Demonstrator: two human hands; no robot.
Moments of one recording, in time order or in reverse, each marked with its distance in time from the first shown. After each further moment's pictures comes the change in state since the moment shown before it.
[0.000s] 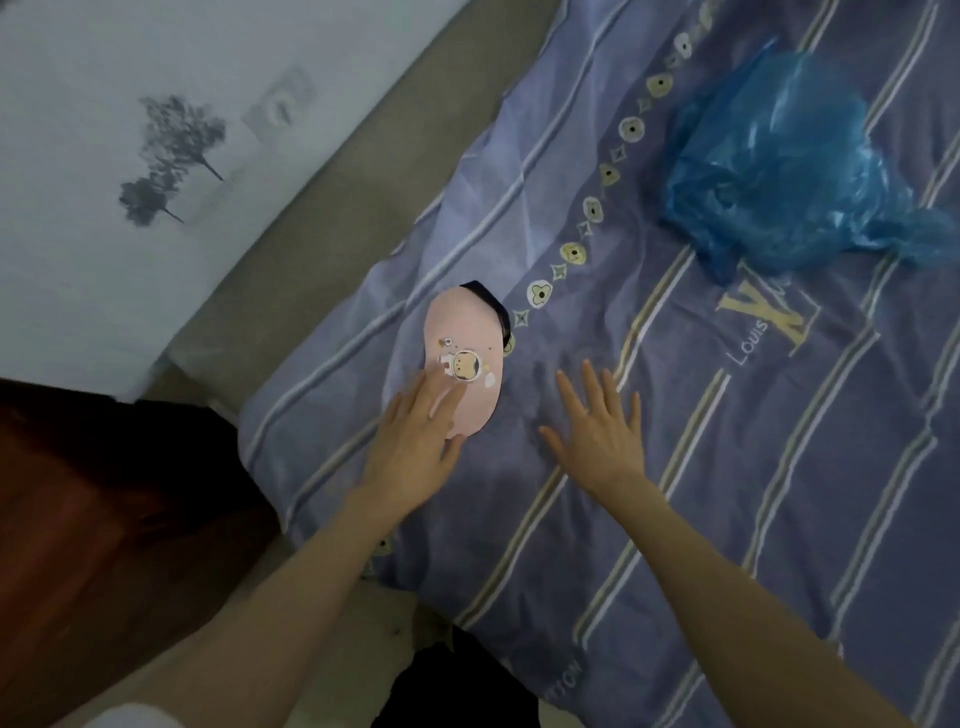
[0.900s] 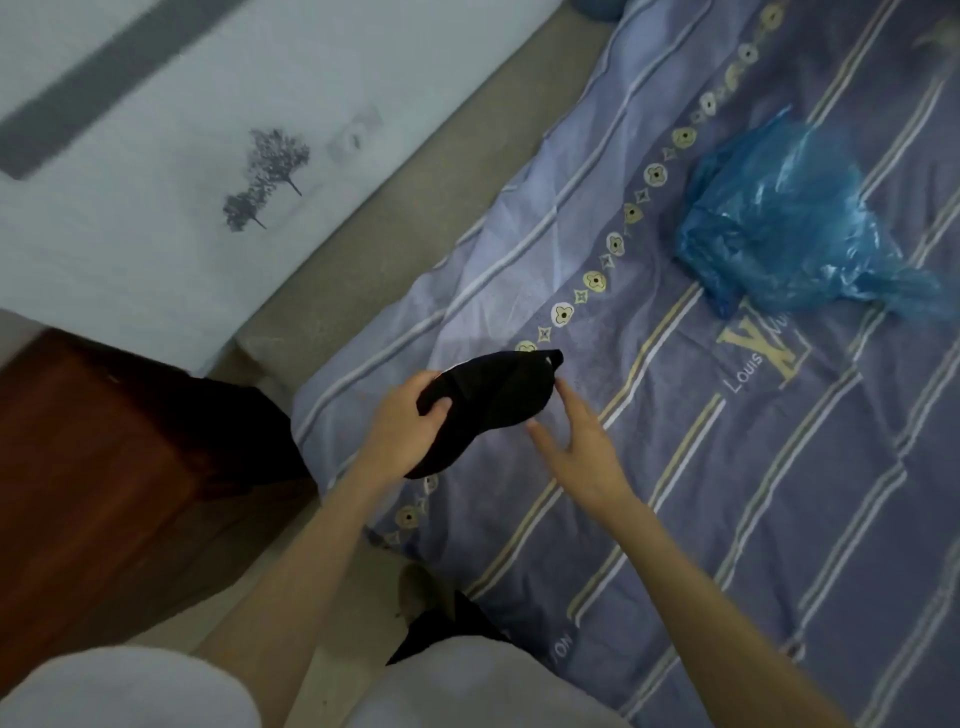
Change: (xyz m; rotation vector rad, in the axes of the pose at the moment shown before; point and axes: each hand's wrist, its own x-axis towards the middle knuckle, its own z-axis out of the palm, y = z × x) left_hand -0.030 0.020 -0.094 -0.616 0.104 -0.394; right_hand -0.052 -0.059 -0.070 0.792 -0.013 -0.030
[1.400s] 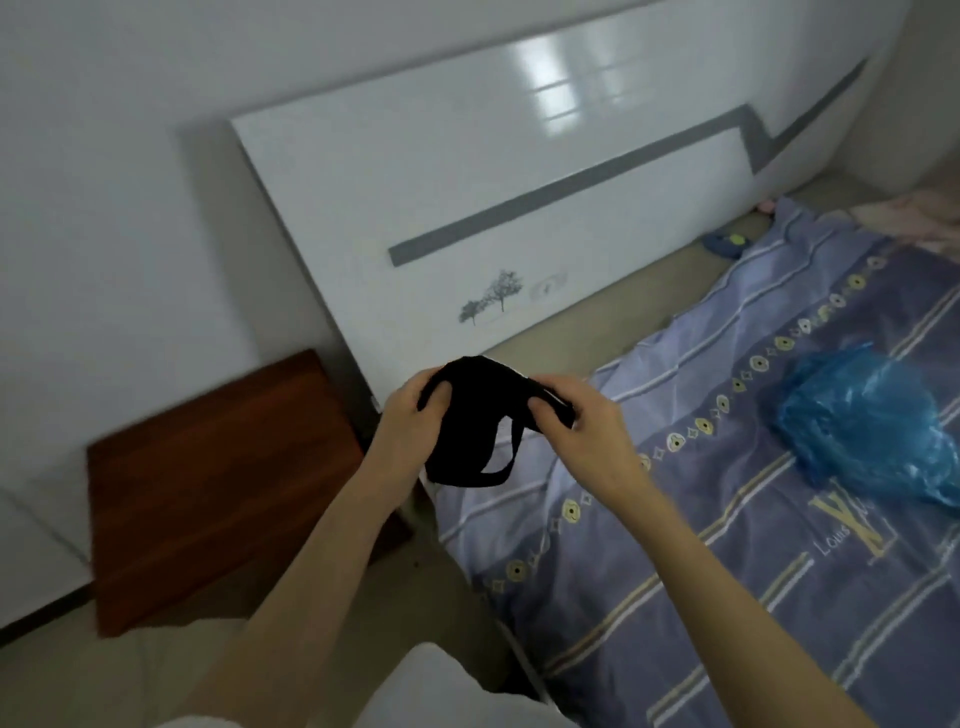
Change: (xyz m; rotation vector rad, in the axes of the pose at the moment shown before) left_hand -0.162 0.001 -0.190 -0.605 0.444 0.065; right_hand -0.098 -0.245 0.055 -0.013 -0.081 -0.643
